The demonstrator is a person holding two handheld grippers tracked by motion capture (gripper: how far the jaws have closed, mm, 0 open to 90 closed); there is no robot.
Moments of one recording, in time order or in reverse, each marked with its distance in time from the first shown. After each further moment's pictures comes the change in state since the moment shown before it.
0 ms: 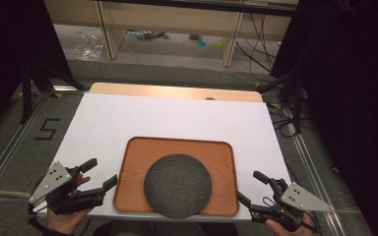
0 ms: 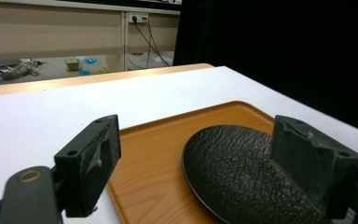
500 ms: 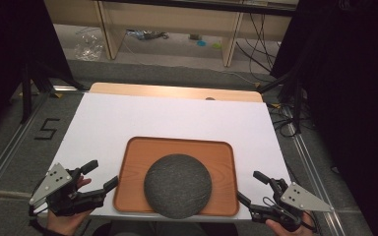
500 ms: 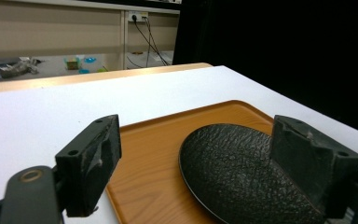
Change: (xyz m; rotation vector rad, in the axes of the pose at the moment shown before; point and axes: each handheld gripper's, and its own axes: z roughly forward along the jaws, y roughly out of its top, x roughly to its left) left arm 0.000 -0.002 0.000 0.007 -0.011 -0.037; right arm 0.000 0.000 0.001 -0.009 0.002 0.001
